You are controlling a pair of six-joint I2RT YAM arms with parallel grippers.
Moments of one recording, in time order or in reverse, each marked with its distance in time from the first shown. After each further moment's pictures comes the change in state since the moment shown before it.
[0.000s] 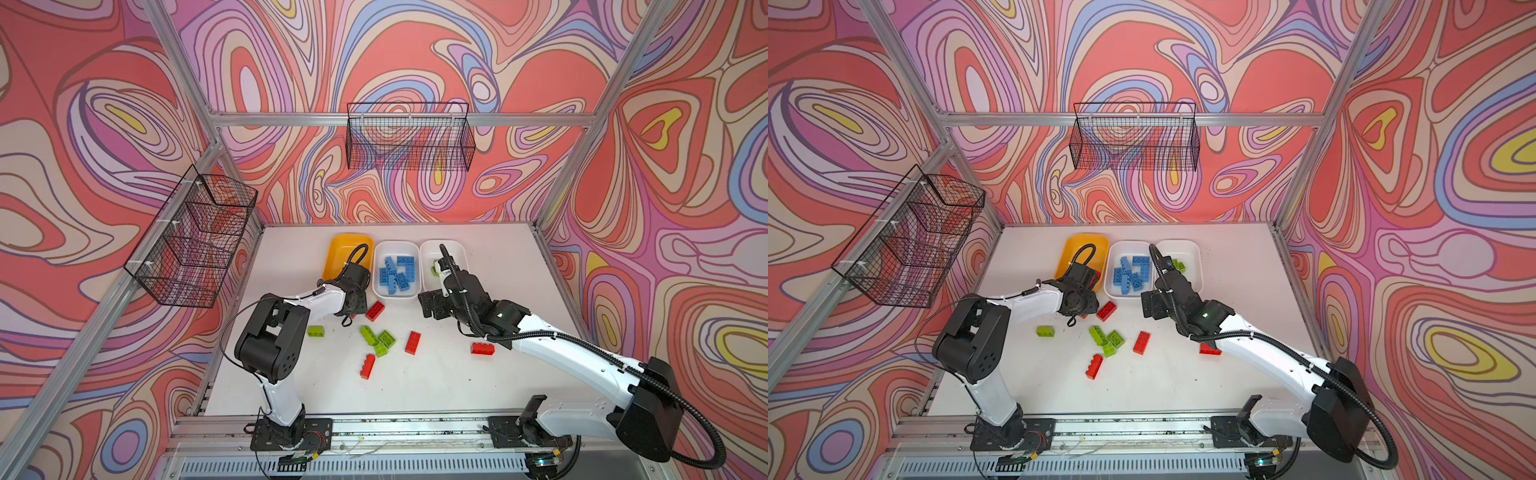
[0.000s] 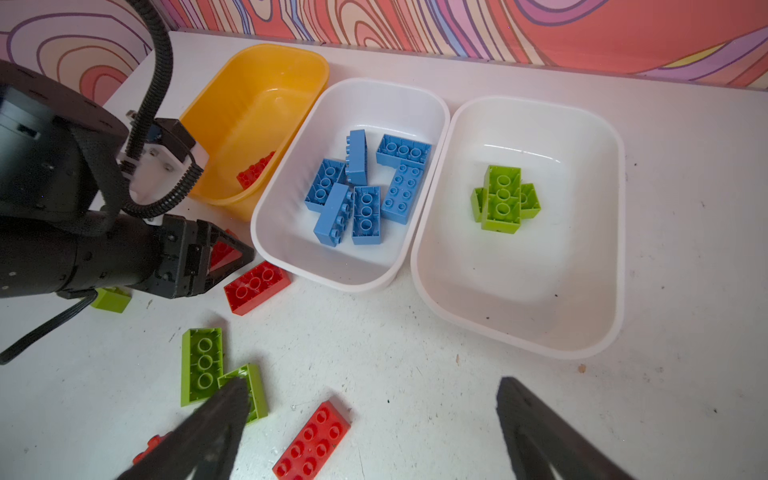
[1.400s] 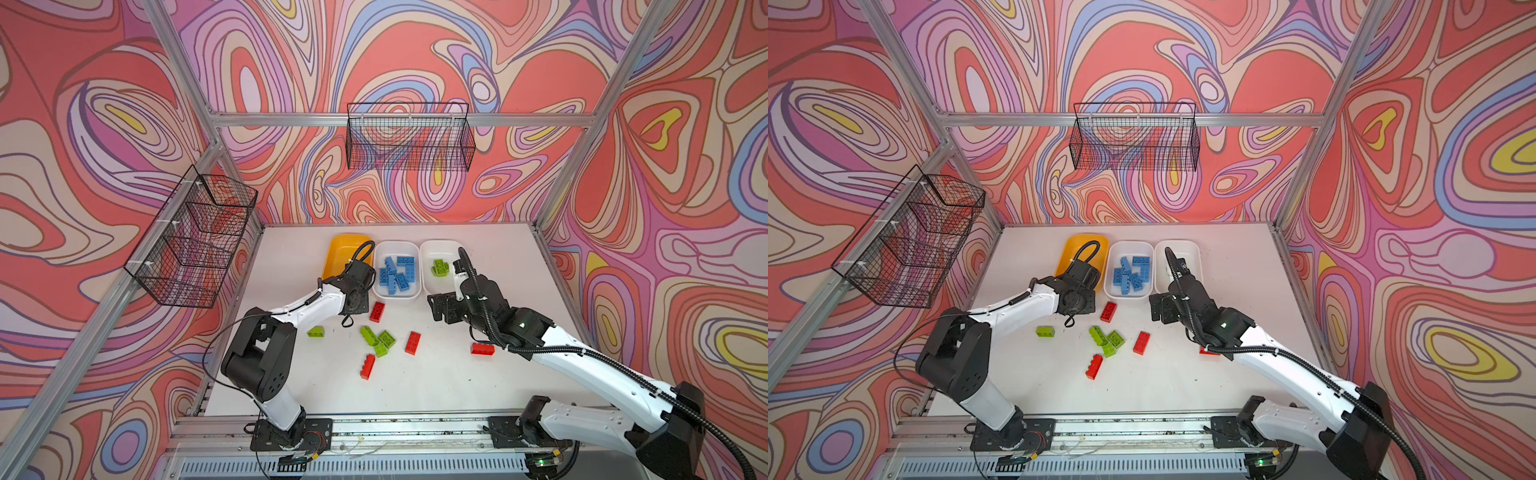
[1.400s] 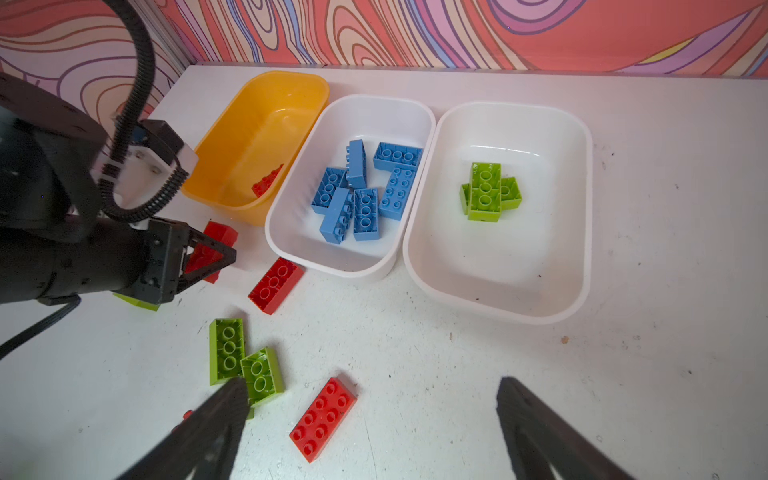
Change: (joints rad) left arm -0.064 -0.154 0.048 -0.198 -0.086 -0.009; right arm 0.000 -0.151 -0.034 -0.075 -0.008 0.051
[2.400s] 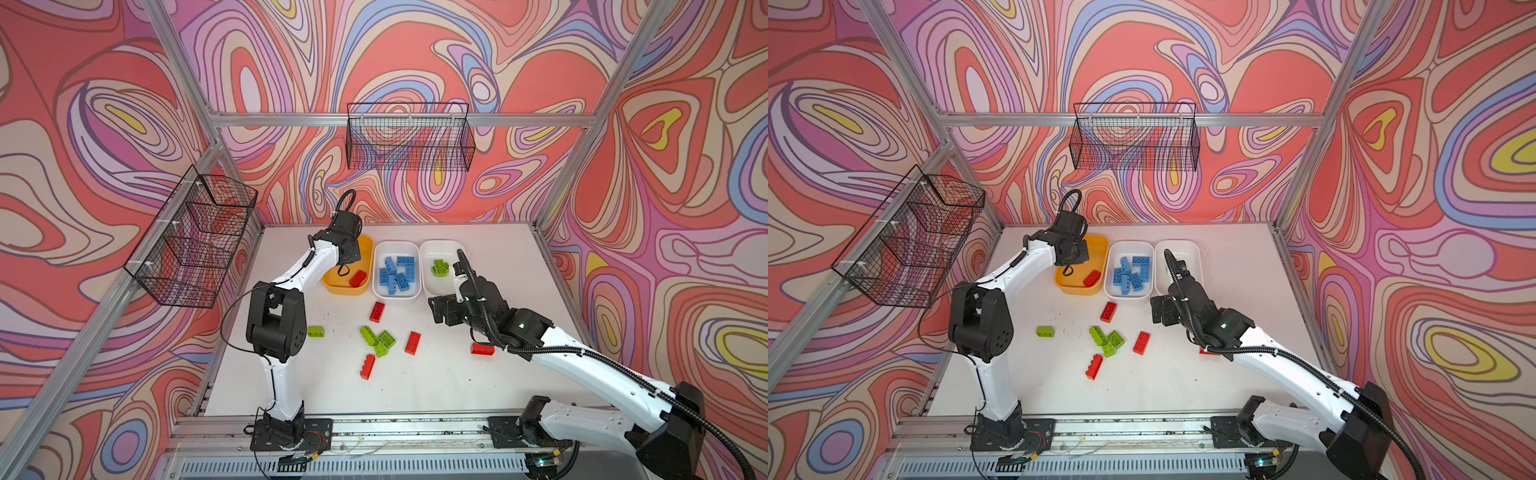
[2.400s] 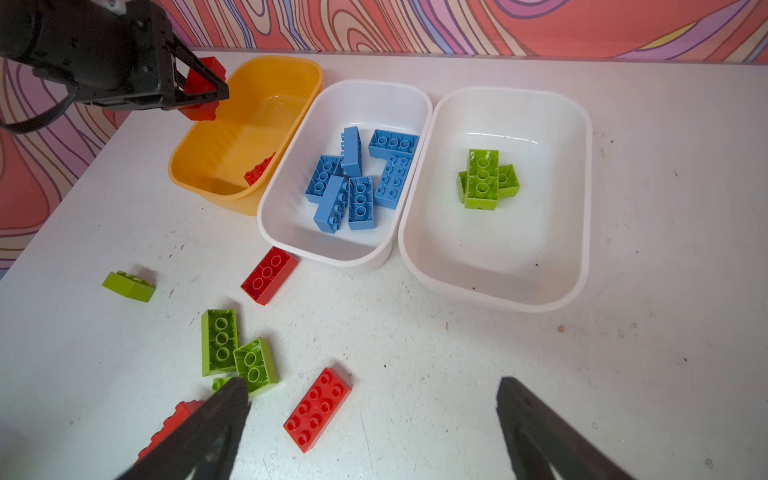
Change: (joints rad) left arm 0.202 0.330 0.599 -0.102 0.006 0.070; right arm 0.000 0.015 -0.004 -0.015 0.006 0.003
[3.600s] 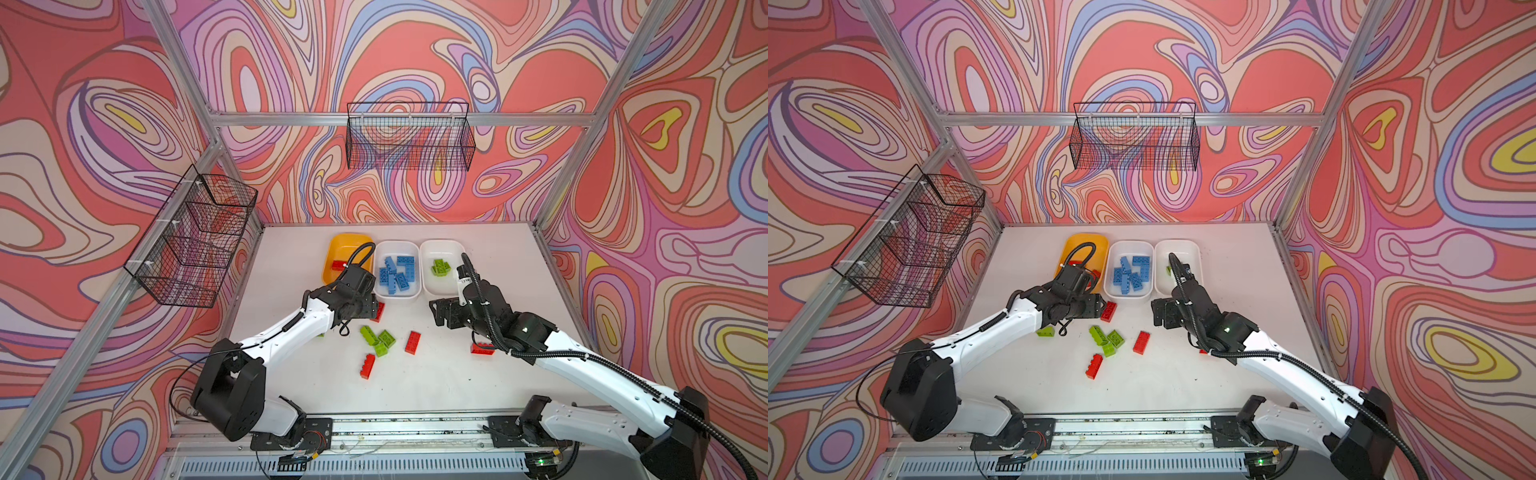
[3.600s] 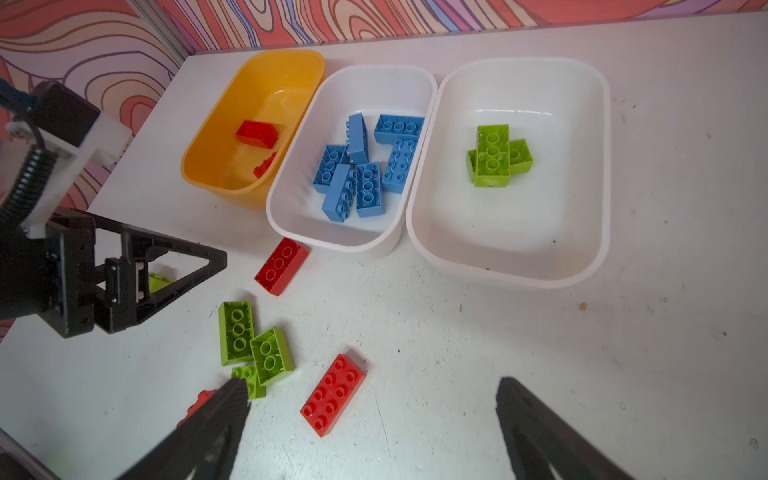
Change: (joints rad) left arm -0.280 -0.555 -0.740 0.145 0.087 -0.060; right arm -0.004 -0.077 -0.081 0.004 -0.056 0.079
